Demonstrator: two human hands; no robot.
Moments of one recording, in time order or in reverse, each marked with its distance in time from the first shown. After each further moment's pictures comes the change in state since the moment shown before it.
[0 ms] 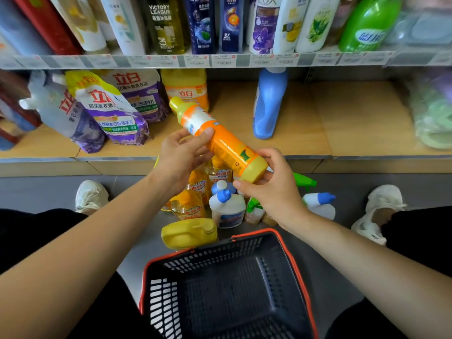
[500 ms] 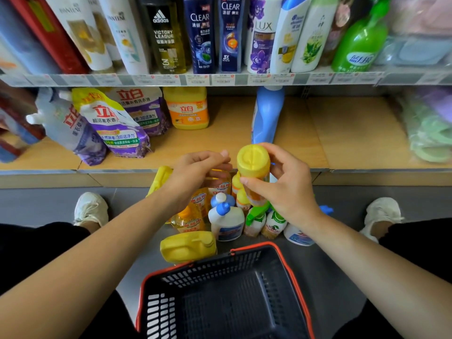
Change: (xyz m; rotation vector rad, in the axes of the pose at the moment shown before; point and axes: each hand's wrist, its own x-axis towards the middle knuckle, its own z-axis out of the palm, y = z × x) left_hand -0.016 0.005 0.011 0.354 -0.228 0.006; right_hand 0.013 -0.030 -0.020 -0.101 0.013 -0.351
